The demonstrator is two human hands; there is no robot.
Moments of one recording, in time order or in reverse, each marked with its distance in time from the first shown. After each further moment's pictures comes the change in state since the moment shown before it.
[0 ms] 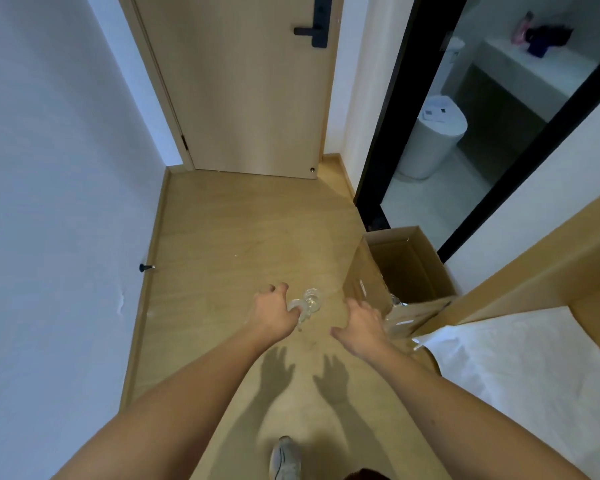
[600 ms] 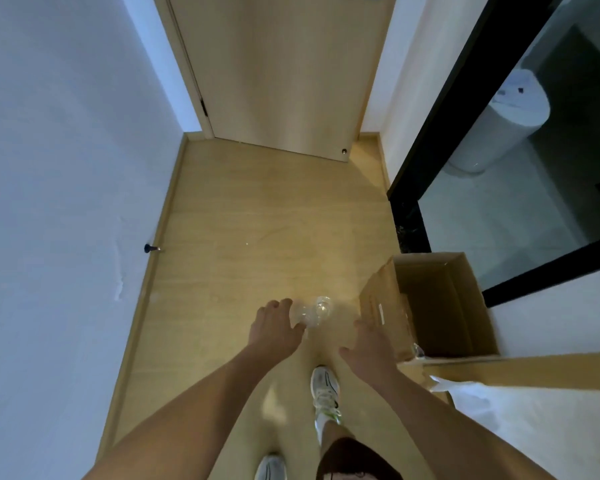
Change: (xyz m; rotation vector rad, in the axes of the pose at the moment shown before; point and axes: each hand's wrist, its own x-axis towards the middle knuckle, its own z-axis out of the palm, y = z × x) left_hand 0.144 0.005 0.027 -0.071 -0.070 -0.153; right_hand 0.176 0.007 -0.001 -0.057 -0.177 -0.035
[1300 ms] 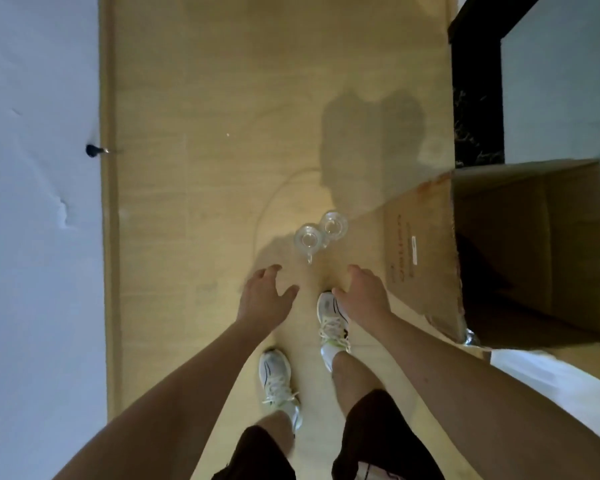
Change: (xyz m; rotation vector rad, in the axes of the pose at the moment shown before) left_hand 0.164 -0.052 0.160 -0.115 -0.175 -0.311; right_hand 0.238 0.065 0.128 0.056 -0.267 0.027
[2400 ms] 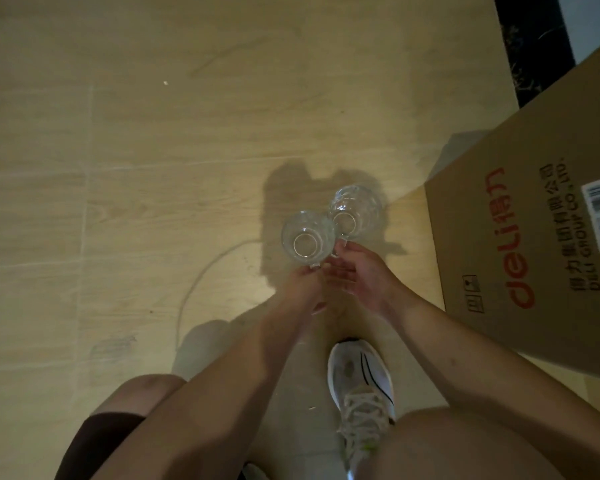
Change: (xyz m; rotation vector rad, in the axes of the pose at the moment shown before) left_hand 0.307 -0.103 0.280 -0.948 -0.278 -0.238; right_hand 0.324 0.090 0.220 1.258 -0.134 0.036
